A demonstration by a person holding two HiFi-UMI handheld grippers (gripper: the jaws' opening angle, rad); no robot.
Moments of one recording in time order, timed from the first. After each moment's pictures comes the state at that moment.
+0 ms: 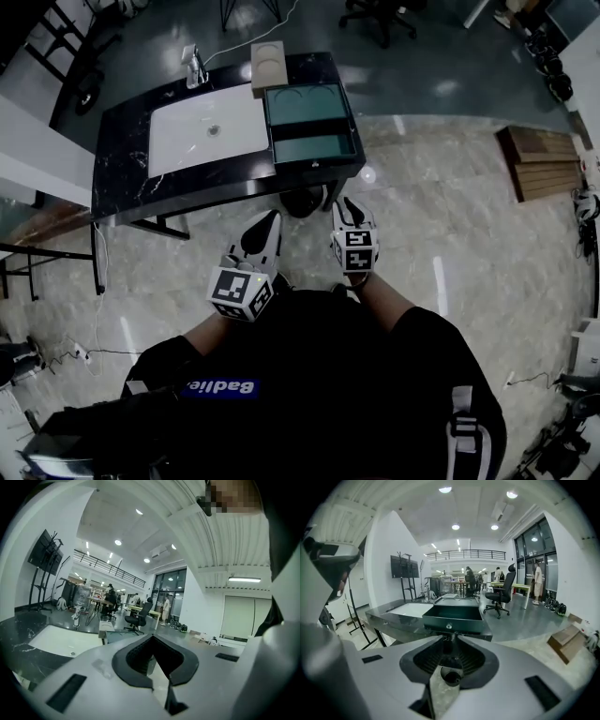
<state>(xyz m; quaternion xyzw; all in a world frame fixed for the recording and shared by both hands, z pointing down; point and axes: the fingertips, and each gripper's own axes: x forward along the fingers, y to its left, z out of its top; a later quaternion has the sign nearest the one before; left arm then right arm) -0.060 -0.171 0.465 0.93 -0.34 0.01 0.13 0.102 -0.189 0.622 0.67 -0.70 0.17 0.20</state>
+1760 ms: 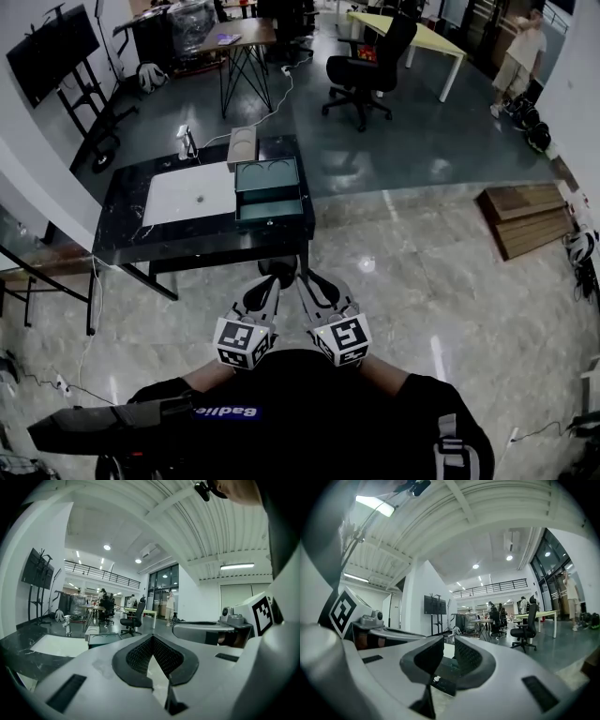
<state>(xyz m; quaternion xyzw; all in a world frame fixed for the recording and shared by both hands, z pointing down) 0.053 -0.029 0.432 0.94 -0.34 0.04 0.07 0.105 -0.014 0.417 0.55 -0.83 0.01 0.03</state>
